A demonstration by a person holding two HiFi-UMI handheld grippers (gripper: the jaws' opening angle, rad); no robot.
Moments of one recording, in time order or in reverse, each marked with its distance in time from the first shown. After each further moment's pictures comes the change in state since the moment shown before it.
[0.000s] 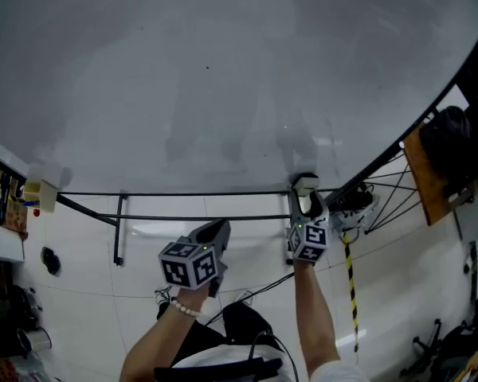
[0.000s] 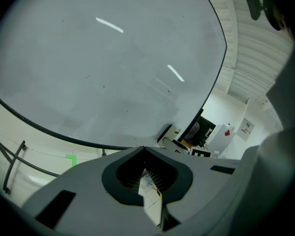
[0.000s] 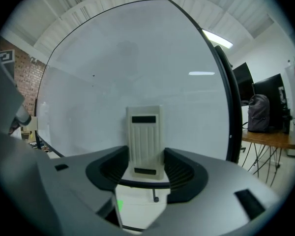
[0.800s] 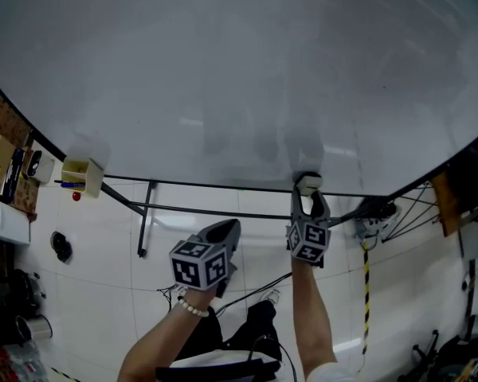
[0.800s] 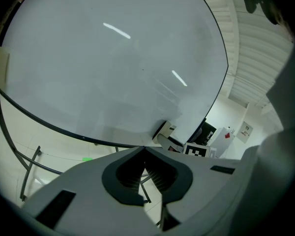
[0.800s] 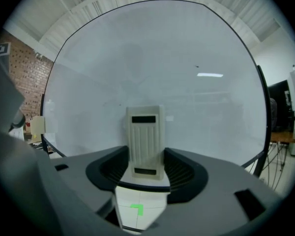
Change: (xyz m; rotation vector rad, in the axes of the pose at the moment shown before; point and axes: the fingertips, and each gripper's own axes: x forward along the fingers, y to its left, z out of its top) left arm -0.156 0.165 0.033 -0.018 -0.029 0.013; right arm 0.026 0.256 0.002 -0.029 -0.010 0.026
